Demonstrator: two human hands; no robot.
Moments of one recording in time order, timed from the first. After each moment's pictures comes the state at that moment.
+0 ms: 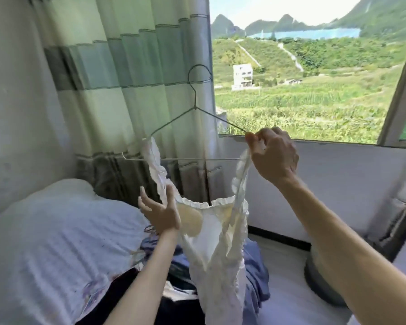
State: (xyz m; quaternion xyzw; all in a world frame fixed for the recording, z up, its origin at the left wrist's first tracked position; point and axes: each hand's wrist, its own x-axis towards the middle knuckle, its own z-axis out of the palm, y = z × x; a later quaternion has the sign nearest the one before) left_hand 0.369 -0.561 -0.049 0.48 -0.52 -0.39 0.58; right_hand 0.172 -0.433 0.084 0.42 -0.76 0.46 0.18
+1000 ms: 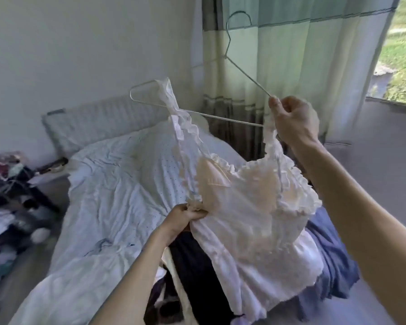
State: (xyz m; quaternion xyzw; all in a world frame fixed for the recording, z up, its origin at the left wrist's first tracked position) left_hand 0.584 -0.447 -0.110 0.59 -0.49 -0.54 0.34; right_hand 0.308 -0.520 0.052 0.55 -0.64 0.52 -0.11
